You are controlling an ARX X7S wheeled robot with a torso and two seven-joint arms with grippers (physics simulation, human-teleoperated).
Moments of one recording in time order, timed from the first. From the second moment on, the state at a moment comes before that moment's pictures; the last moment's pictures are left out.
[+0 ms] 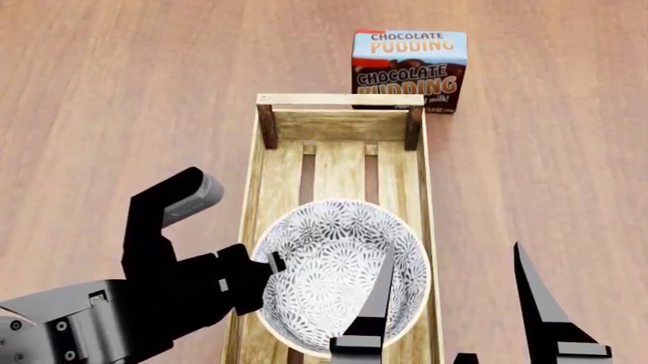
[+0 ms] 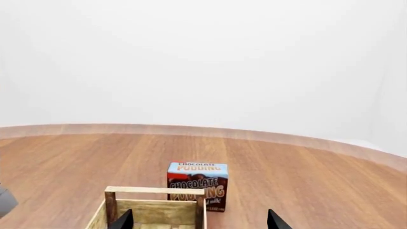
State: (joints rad) left arm -0.82 -0.15 0.29 -0.31 -1.32 -0.91 -0.57; right arm 0.11 0.47 -0.35 -0.77 0.29 0.36 0.60
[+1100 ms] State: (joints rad) left arm -0.81 -0.15 0.36 -0.38 -1.30 -0.84 -0.51; right arm 0.11 0.47 -0.37 -0.76 0.29 0.35 0.61
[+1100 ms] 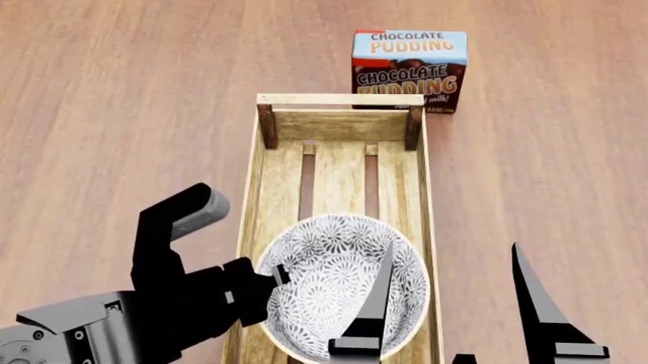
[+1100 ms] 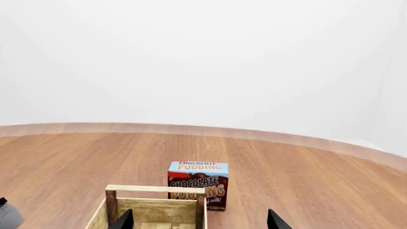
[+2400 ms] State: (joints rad) left arm -0.84 -0.14 0.44 -0.42 -1.35 -0.76 -0.44; right arm 0.11 0.49 -0.37 -0.76 0.30 0.34 0.62
